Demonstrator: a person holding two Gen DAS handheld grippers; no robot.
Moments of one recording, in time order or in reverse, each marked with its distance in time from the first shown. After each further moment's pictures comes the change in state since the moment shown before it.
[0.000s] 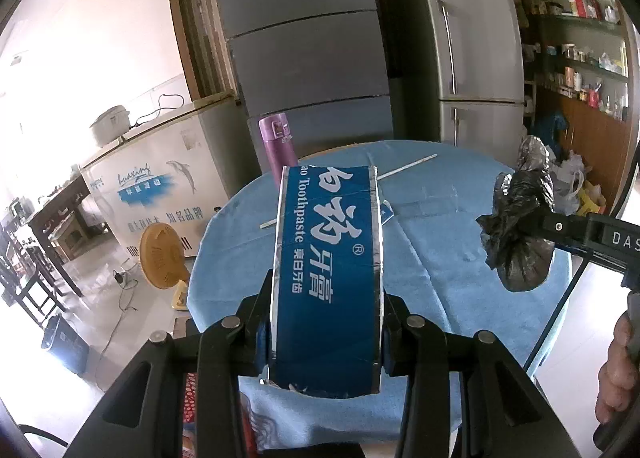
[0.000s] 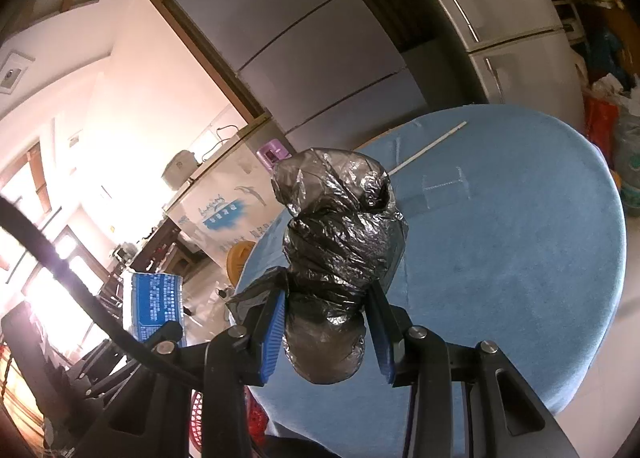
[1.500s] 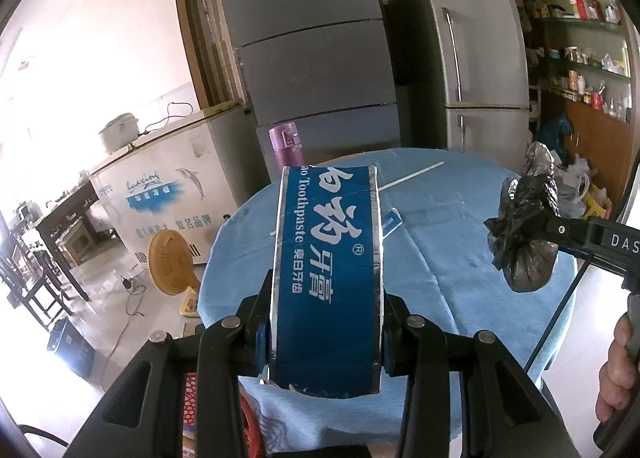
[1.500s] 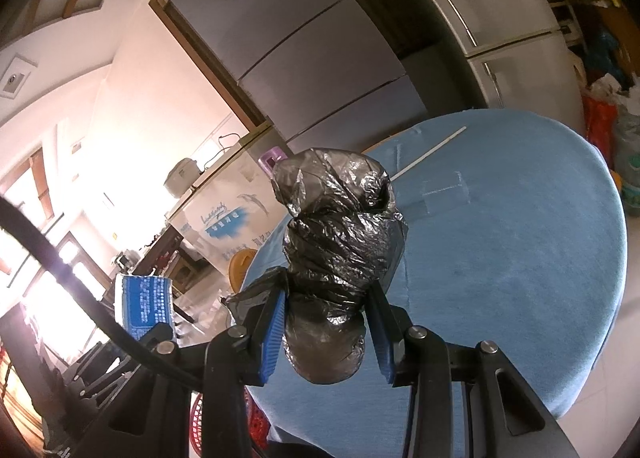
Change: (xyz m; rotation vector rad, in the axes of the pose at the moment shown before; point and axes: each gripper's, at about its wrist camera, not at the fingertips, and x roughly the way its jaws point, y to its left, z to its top) left arm -0.014 -0.003 -0.003 0.000 -0.029 0.037; right arm -0.014 -0.001 -0.009 0.006 -0.029 0.003
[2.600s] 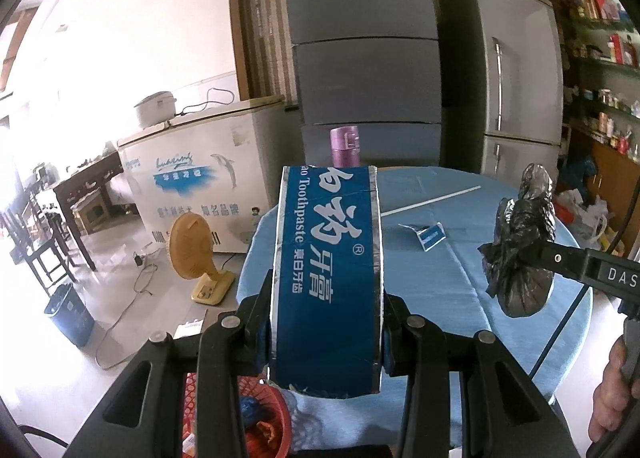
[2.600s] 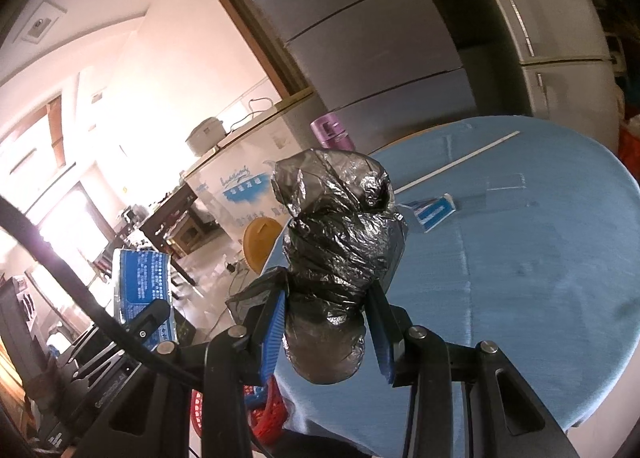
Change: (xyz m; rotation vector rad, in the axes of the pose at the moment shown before) left arm -0.006 0.073 -0.017 -0.154 -0.024 0.067; right arm 0.049 0.061 0.000 -0.155 0.093 0.053
